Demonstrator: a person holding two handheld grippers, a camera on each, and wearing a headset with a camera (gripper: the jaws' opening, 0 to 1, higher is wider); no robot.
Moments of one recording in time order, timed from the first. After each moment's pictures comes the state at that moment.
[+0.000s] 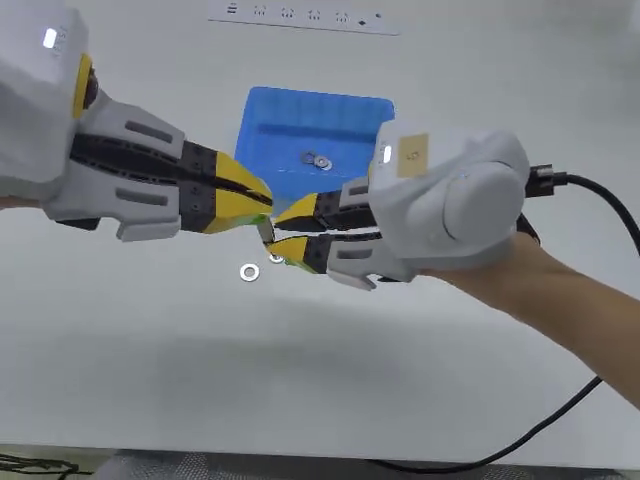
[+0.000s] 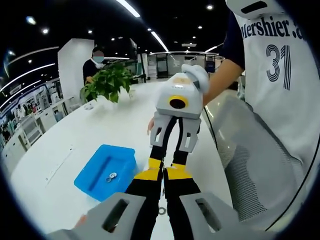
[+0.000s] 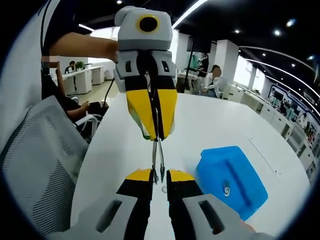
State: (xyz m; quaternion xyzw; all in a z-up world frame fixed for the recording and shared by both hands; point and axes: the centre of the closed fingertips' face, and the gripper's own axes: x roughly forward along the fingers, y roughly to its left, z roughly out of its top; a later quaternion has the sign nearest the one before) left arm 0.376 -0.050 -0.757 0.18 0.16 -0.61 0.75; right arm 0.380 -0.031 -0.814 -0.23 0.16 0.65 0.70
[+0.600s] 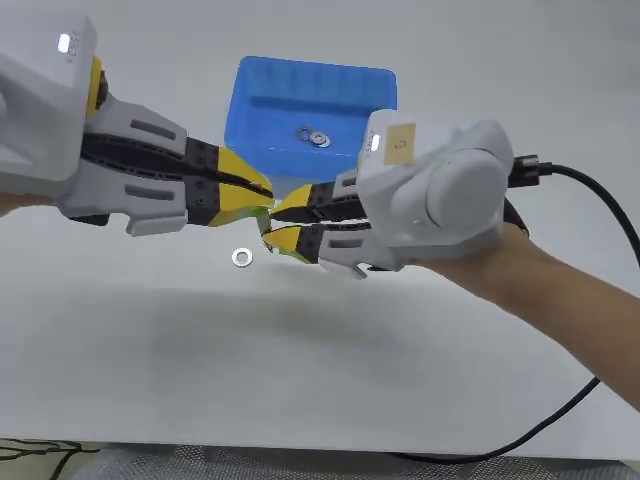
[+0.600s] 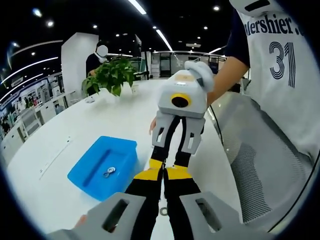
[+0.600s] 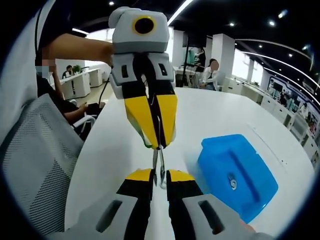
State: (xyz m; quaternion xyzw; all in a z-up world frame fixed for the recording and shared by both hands) left arm 0.387 -0.055 -0.778 0.16 0.18 -0.61 0.76; right arm 0.389 -0.031 -0.835 -0.21 0.18 0.65 0.71
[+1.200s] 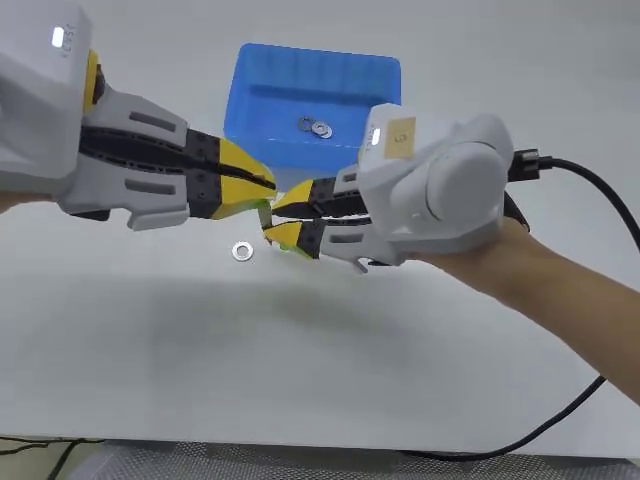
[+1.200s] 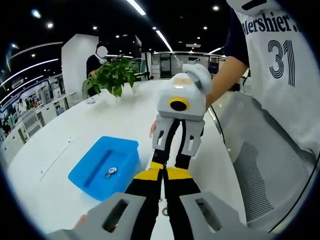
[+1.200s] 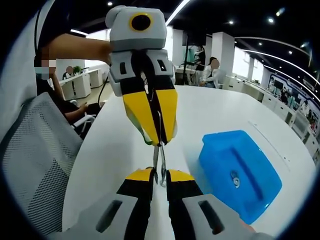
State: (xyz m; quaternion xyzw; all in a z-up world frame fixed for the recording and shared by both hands) left arm 0.388 -0.055 -0.781 0.17 0.17 -0.60 0.76; right arm 0.388 -0.029 -0.842 -0.21 0.19 0.65 0.70
